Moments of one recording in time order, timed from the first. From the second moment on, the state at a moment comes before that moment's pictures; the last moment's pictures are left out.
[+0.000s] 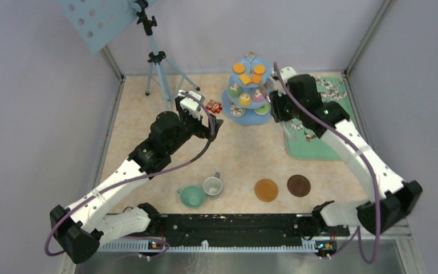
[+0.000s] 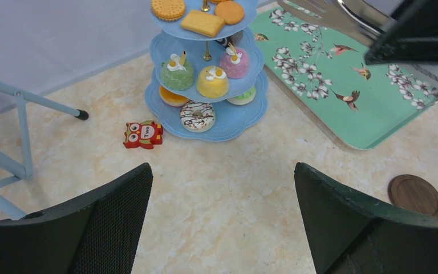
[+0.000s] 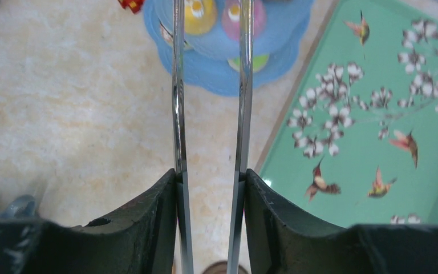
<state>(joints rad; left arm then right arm) -0.70 1.01 0.94 -0.04 -0.07 -0.06 0.51 1.39 1.52 -0.77 0.09 -0.02</state>
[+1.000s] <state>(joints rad) -0.70 1.02 0.93 -0.04 -0.07 -0.06 0.09 1.52 0.86 -0.48 0.28 0.33</state>
